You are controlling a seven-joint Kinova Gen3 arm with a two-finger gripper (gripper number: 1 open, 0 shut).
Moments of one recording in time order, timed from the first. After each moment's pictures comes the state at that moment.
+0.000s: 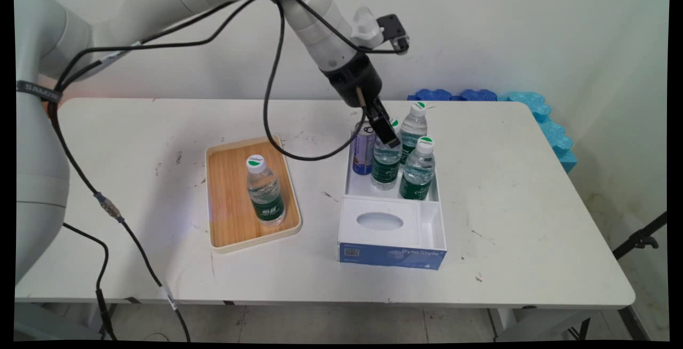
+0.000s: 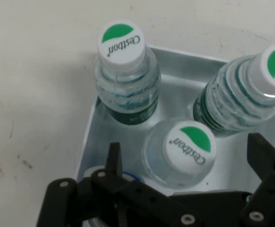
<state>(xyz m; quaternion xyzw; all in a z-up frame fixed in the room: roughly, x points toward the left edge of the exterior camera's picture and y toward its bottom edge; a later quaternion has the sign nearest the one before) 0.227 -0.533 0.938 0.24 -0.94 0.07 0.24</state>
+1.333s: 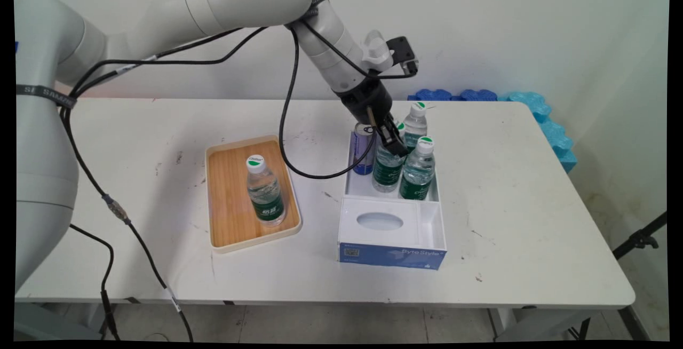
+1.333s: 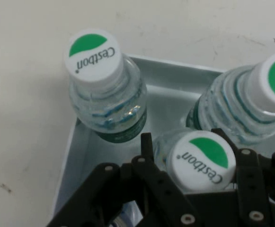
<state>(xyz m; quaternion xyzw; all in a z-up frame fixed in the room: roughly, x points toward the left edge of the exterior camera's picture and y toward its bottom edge) 0.211 -0.531 0.909 0.23 -0.94 0.07 0.25</state>
